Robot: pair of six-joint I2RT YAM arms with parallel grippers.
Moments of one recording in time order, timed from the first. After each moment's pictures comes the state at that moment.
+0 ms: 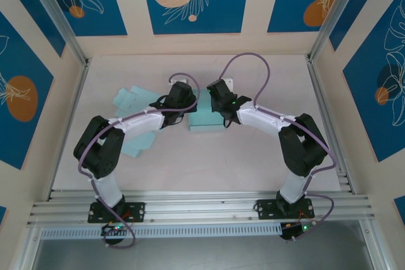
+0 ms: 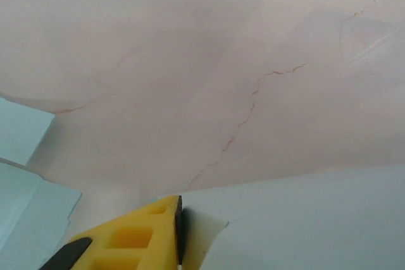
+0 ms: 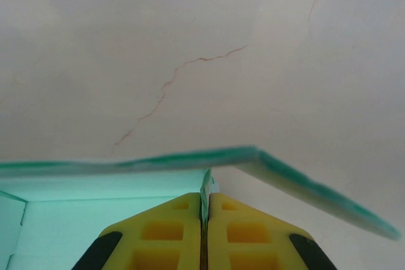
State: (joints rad) left arm -0.64 1.78 1.16 -0.06 -0.17 -0.62; right arm 0.64 1.75 1.20 -0.32 0.45 0.47
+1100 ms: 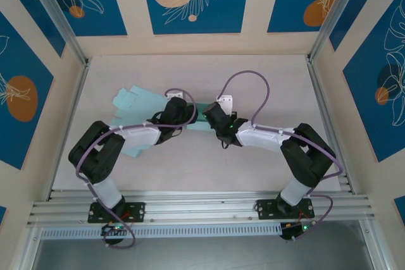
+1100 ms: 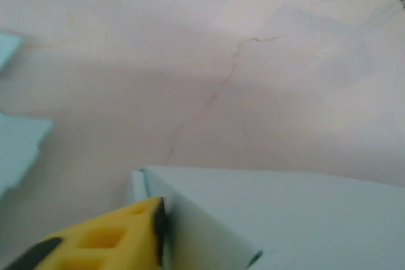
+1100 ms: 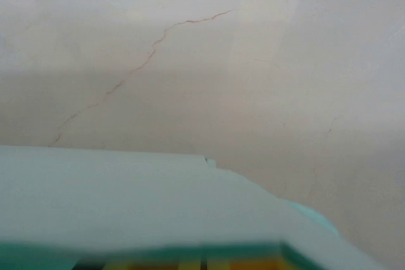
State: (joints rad) left arm -0.68 1.70 0.84 0.27 -0.10 -0.68; right arm 0.81 1.64 0.91 -0.14 0.67 0.59
